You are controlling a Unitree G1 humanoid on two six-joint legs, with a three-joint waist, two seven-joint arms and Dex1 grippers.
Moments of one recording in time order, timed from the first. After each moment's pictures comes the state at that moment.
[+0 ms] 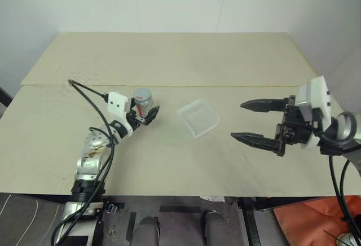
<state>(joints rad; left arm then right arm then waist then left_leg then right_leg) -0.45 0.35 0.09 0.13 -0.31 0.24 -0.54 -0.30 -0.96 -0.29 -0.56 0.85 0.69 0.93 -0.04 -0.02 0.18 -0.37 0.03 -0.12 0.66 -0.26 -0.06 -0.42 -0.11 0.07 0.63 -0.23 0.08</state>
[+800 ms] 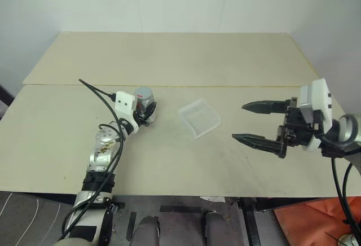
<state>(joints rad) -0.53 0.29 0.08 0.32 -0.23 0.13 -0.48 -0.26 -0.96 -0.30 -0.57 0.85 0.69 0.90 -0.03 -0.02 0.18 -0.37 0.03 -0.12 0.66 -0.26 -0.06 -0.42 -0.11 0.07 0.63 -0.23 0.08</state>
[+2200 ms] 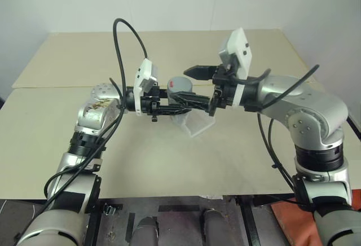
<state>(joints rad) -0.87 0.49 -0.11 0.27 -0.45 0.37 -1.33 -0.89 -0.55 0.09 -0.35 0.76 0.95 0.61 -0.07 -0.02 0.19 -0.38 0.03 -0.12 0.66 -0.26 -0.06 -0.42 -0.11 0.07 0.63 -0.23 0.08</state>
